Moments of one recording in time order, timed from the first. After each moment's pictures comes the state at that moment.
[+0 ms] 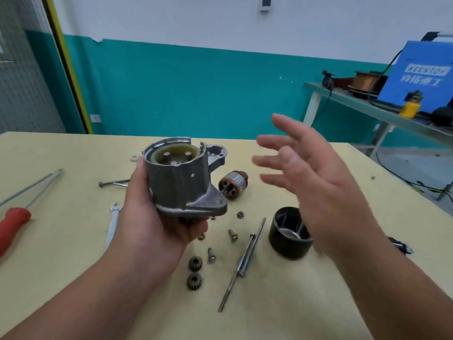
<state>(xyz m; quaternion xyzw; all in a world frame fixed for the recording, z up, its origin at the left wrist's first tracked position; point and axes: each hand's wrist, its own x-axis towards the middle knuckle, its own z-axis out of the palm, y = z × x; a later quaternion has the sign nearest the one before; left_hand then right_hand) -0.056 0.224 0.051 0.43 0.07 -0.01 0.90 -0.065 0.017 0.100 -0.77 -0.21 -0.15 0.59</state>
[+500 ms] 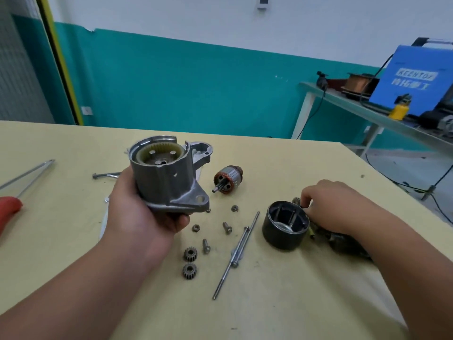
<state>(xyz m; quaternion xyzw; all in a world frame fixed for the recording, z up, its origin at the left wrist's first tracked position) -0.054 0.232 0.047 0.44 0.13 0.03 0.89 0.005 -0.074 0.058 -1.00 0.01 0.03 -0.03</state>
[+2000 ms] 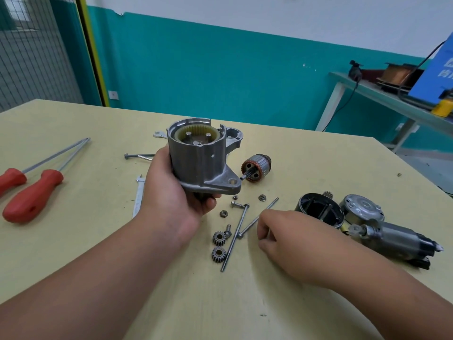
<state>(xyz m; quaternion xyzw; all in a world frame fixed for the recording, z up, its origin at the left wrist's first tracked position) -0.049 0.237 0.041 0.44 0.15 0.03 0.89 -0.065 0.037 0.039 -0.98 -0.17 0.12 0.04</state>
